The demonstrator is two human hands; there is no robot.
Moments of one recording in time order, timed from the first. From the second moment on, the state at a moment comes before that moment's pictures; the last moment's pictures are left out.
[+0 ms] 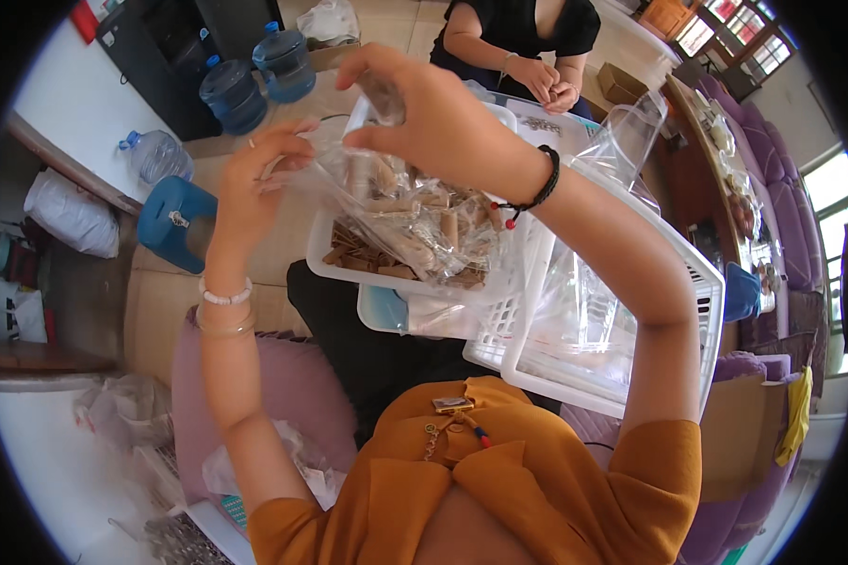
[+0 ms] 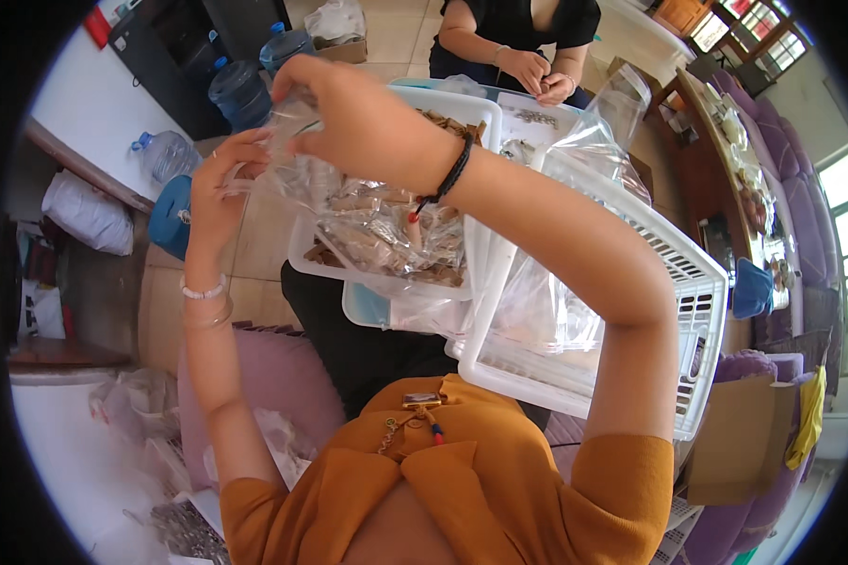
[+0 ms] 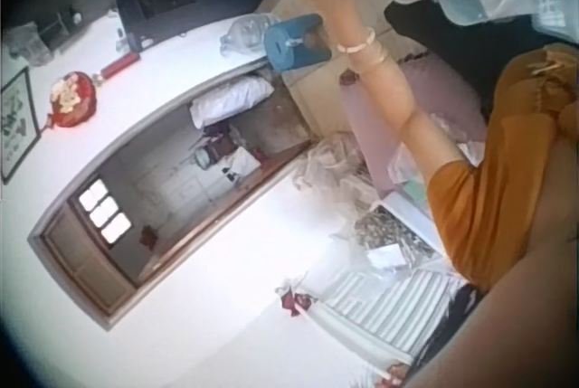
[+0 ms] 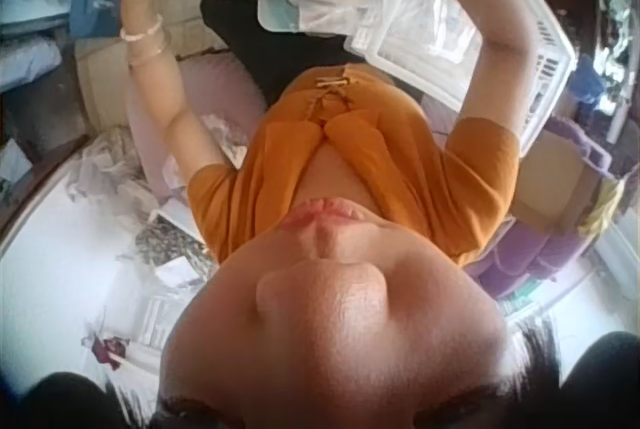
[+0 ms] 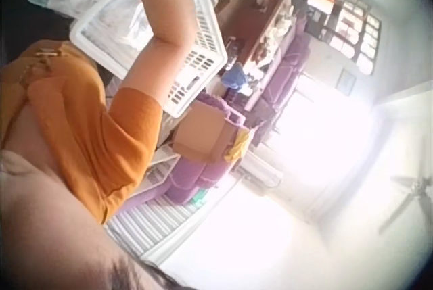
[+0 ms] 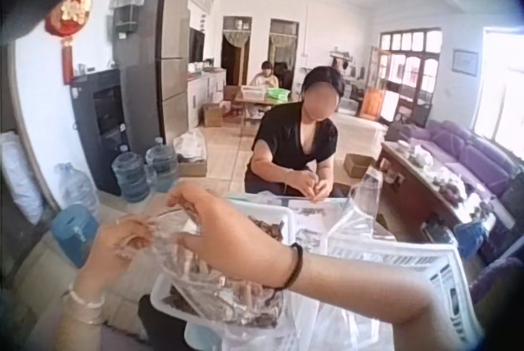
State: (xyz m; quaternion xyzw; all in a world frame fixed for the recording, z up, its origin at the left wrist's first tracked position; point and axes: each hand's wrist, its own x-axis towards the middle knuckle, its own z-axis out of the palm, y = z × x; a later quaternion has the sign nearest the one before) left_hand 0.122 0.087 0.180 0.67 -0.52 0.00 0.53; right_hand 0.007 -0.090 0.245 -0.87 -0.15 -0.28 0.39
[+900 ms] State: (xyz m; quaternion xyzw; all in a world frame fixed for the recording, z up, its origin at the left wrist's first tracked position) left_hand 0.134 0.087 0.171 0.64 -0.57 -0.02 0.51; right_hand -0.019 -0.135 0.249 -0.86 -0.17 -0.46 0.14
